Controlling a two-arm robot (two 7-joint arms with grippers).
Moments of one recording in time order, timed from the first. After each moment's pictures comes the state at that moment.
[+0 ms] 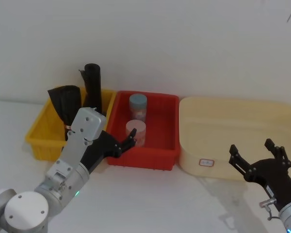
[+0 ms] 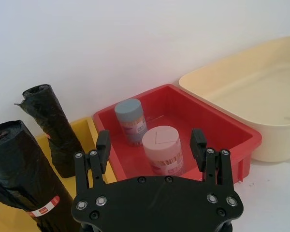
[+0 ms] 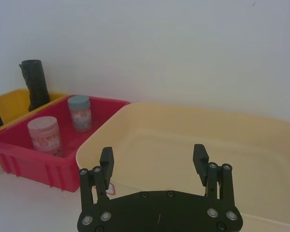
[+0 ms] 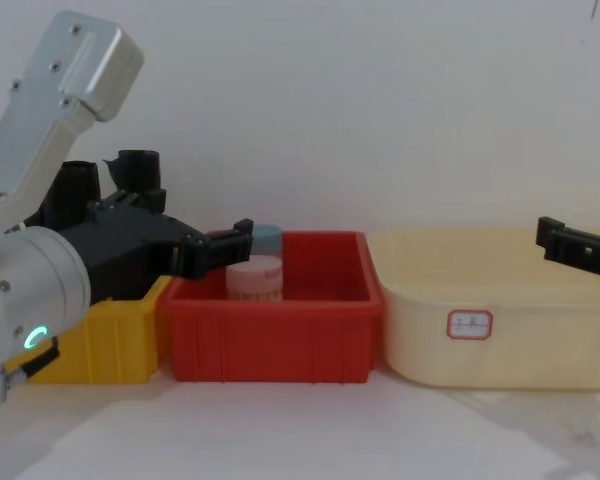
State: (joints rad) left arm -0.24 0.38 0.45 -1.63 -0.20 0.01 -0.01; right arm -0.01 0.34 -0.23 -1.77 0.29 0.03 0.07
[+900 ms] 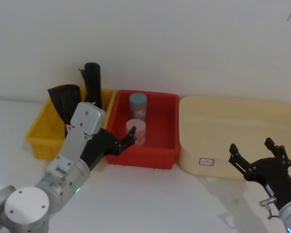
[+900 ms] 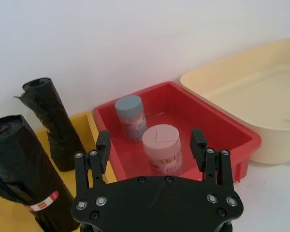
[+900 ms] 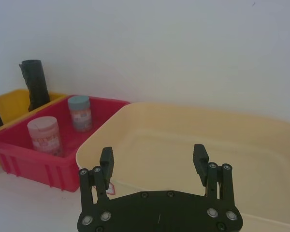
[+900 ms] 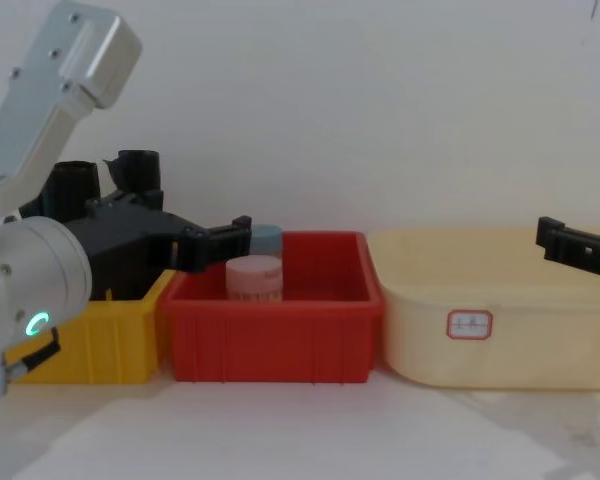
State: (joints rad) left arm -0.23 0.37 0.44 -1.65 -0.22 0.08 -0.01; right arm -0.01 0.34 -0.23 -1.77 0.29 0.03 0.07
